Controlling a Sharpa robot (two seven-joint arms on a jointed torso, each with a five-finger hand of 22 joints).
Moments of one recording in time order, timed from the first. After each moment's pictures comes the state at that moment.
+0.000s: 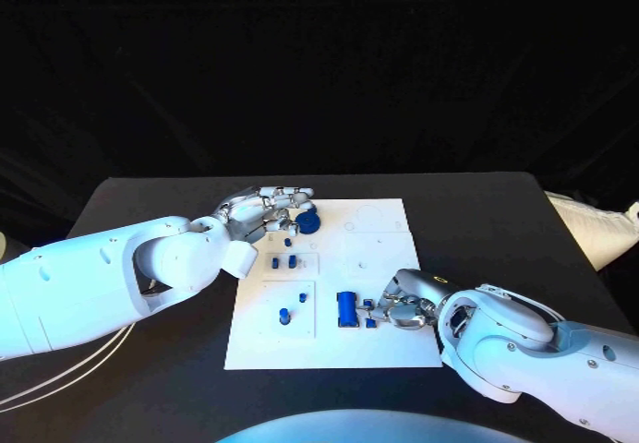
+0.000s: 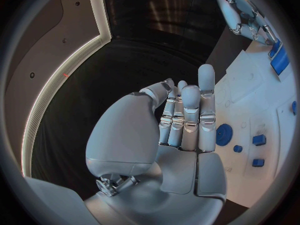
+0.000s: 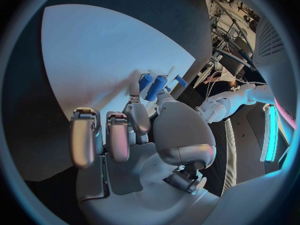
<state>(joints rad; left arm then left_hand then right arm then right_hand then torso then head) 1.16 -0.90 -0.04 1.62 0.16 -0.13 0.22 1.36 -0.12 0.47 0.00 0.10 1.06 0.17 0.11 0.07 1.13 0.10 0.26 0.10 1.23 0.01 1.13 0.58 0.17 1.25 0.11 0.62 0.76 0.87 -0.95 0.04 1.93 -1.48 -0.27 -0.62 0.99 -0.02 -0.03 0.29 0.23 1.23 0.03 0.15 0.43 1.47 -0.04 1.14 1.31 1.46 -0.10 1.54 1.31 0.06 1.47 0.01 1.44 1.31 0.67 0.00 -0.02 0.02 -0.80</state>
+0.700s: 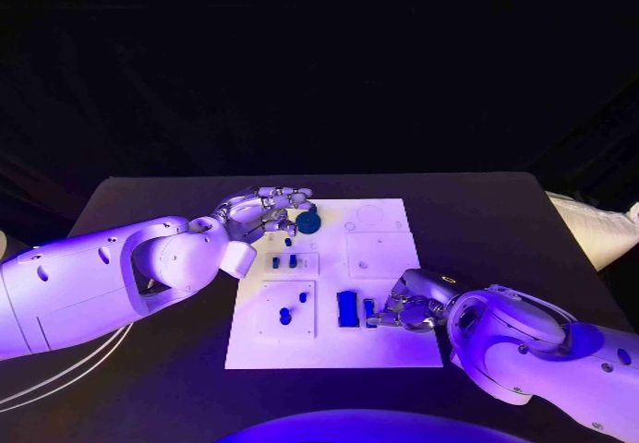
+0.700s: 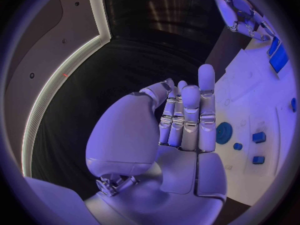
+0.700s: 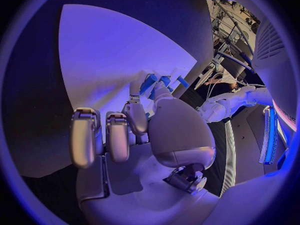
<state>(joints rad) 1.16 -0.90 -0.04 1.62 0.15 -0.13 0.22 1.36 -0.12 0.47 0.00 0.10 1.06 0.17 0.11 0.07 1.12 0.09 0.26 0.10 1.23 0.01 1.13 0.58 0.17 1.25 0.11 0.62 0.76 0.87 -0.99 0.04 1.94 -1.50 -0.26 -0.61 1.18 -0.03 -0.07 0.22 0.13 1.23 0.03 0.15 0.43 1.46 -0.04 1.13 1.31 1.46 -0.10 1.54 1.31 0.06 1.47 0.01 1.44 1.31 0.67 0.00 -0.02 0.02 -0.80</state>
